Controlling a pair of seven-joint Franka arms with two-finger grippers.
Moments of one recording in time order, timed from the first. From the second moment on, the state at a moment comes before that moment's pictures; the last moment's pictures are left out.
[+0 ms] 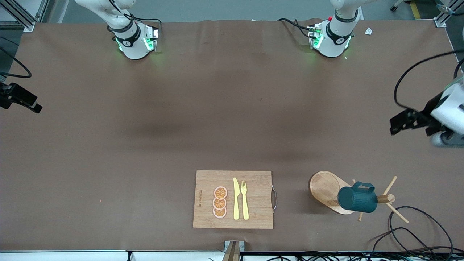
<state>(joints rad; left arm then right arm) 0.25 0.28 -0.42 -1.22 0.13 1.52 -0.10 -0.07 0.03 0.01 -1.49 0.03 1.64 0.11</state>
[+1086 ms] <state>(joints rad) -0.08 0.01 0.00 -1.42 0.01 1.41 -0.02 -0.07 0.01 0.01 -1.51 0.03 1.65 0.09</state>
